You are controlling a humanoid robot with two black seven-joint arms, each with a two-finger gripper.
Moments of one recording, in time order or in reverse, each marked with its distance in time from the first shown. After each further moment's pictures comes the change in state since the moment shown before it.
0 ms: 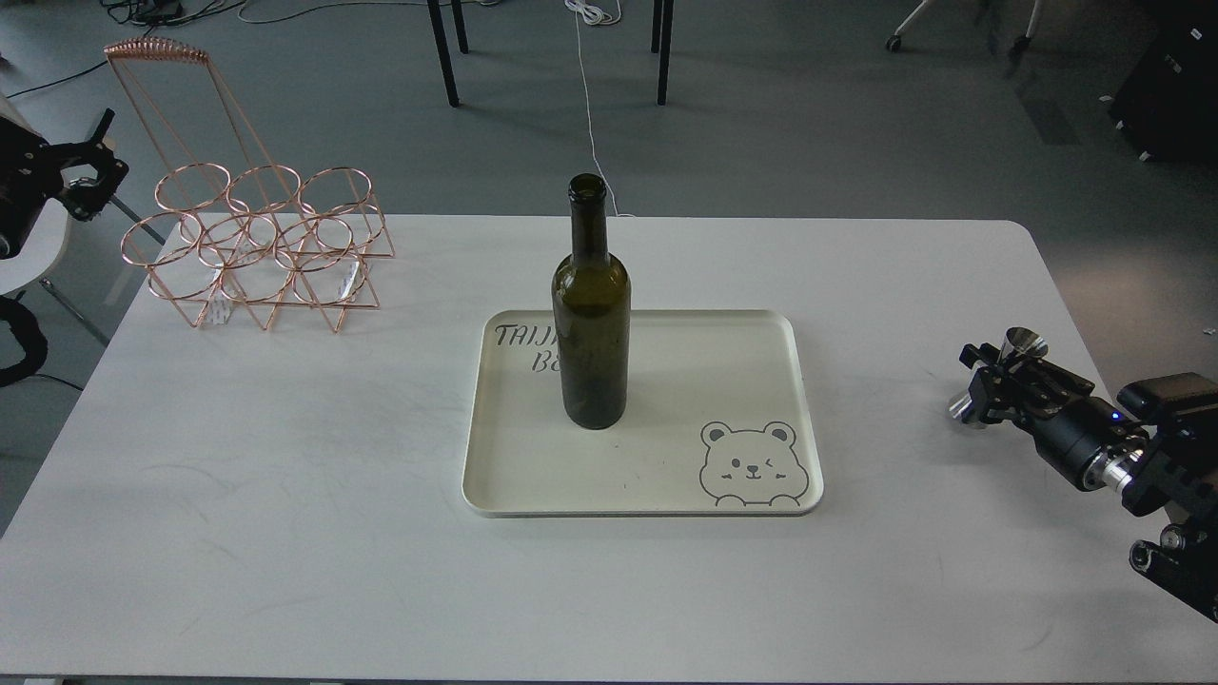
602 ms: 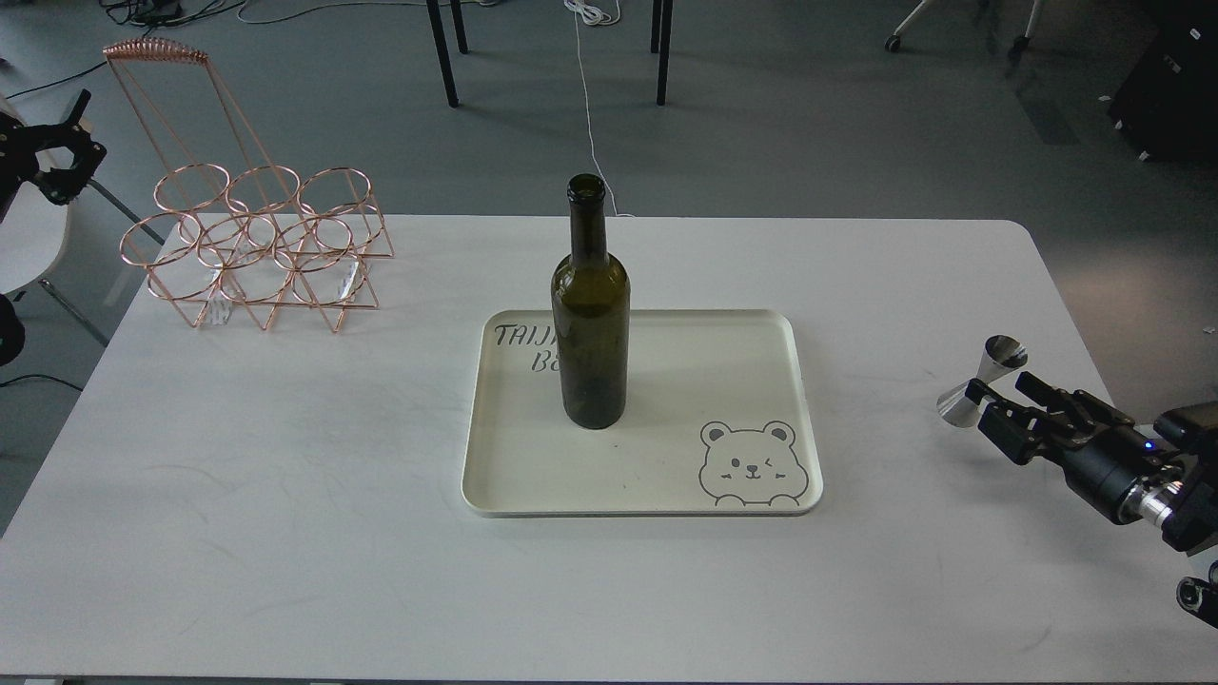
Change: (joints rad) left arm -0.011 0.039 -0.001 -0.001 0.000 0.000 0.002; right arm -0.077 -0.176 -0.005 0.193 0.012 0.000 0.000
